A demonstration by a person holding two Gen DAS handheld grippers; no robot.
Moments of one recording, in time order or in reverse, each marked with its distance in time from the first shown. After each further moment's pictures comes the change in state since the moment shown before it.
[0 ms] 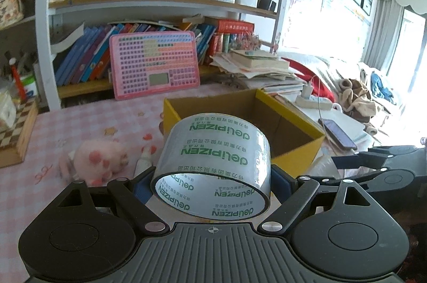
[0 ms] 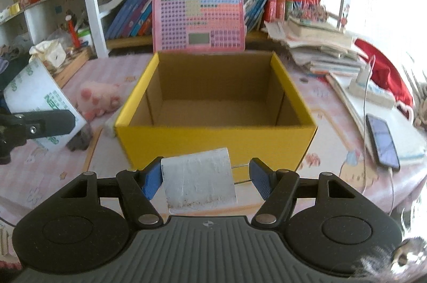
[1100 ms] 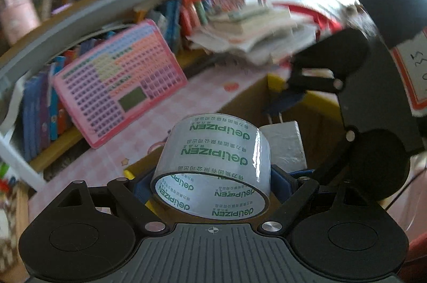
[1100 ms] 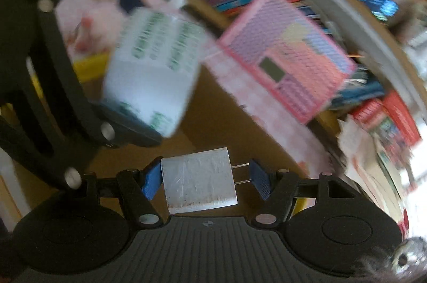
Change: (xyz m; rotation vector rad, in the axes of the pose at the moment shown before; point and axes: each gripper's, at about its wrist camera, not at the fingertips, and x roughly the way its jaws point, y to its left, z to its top) left arm 0.187 -0.042 0.080 0.385 0.220 0.104; right arm 0.168 -0.026 0.088 -0.860 0.056 0.242
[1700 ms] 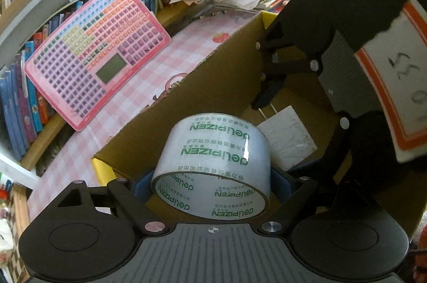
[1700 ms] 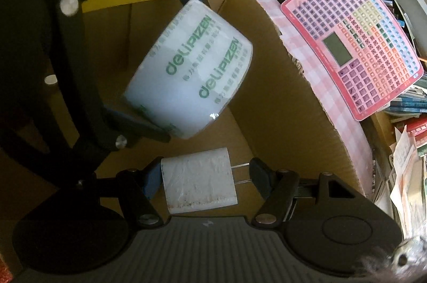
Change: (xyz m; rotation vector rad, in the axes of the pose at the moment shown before) left arm 0.052 -0.015 0.001 0.091 0.181 -0.008; right arm 0.052 0.001 0.000 -0.162 0.151 0.187
